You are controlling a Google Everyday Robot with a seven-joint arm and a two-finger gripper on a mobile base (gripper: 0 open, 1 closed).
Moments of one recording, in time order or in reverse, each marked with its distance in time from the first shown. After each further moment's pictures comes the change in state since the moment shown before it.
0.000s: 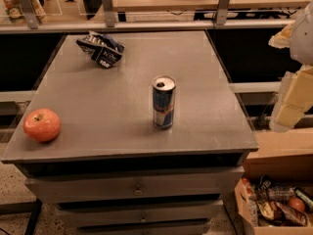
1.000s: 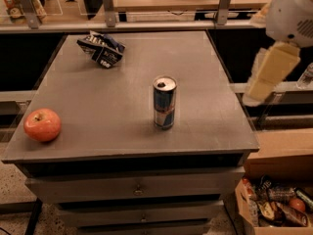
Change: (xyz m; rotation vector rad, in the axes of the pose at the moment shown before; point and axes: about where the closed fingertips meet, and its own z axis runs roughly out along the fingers) arm -0.041 -0.034 -0.002 0.061 -0.079 -0.012
